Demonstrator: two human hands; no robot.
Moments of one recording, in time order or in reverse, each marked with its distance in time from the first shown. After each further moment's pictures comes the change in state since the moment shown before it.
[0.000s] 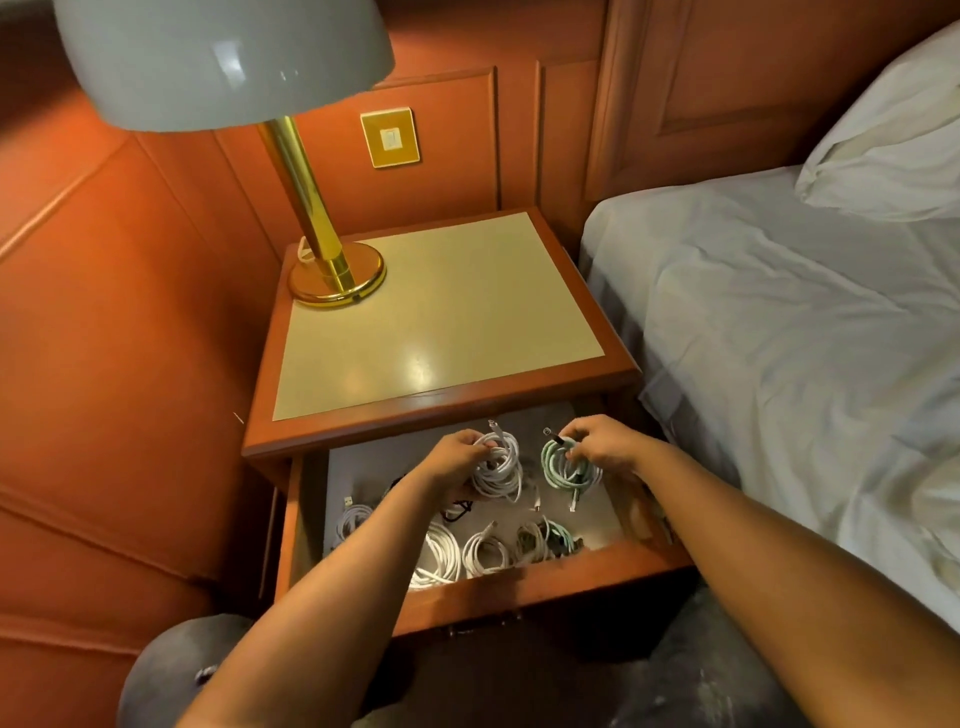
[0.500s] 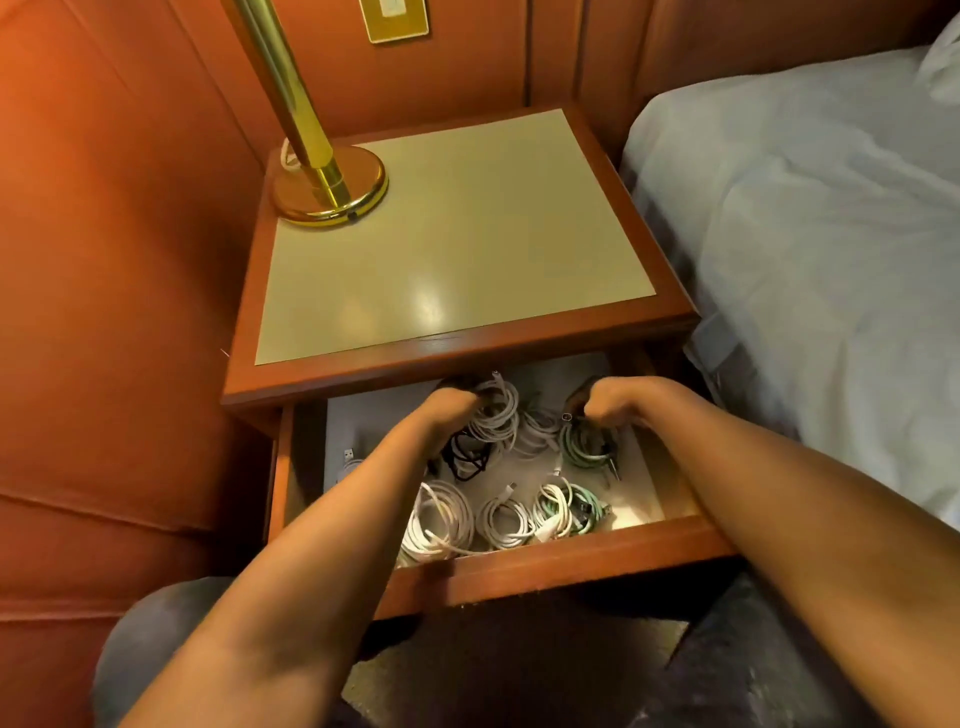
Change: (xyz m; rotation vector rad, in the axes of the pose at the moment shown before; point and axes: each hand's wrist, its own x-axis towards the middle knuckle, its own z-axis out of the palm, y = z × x) left_hand 0.051 -0.017 -0.027 0.275 0.129 0.035; right_hand 0.052 -0.015 0.018 -0.552 -0.247 0.154
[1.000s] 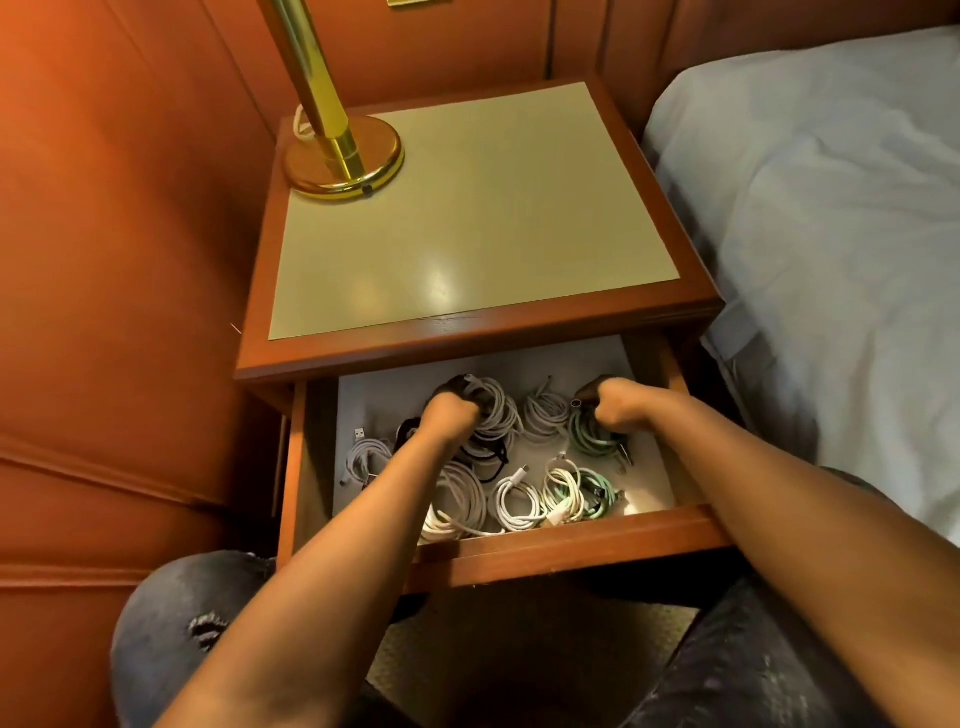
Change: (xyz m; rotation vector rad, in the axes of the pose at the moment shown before) left_hand -0.011 -0.034 0.003 0.113 0.189 -0.027; right_hand 0.004 0.000 0.028 0.083 0.044 -0.059
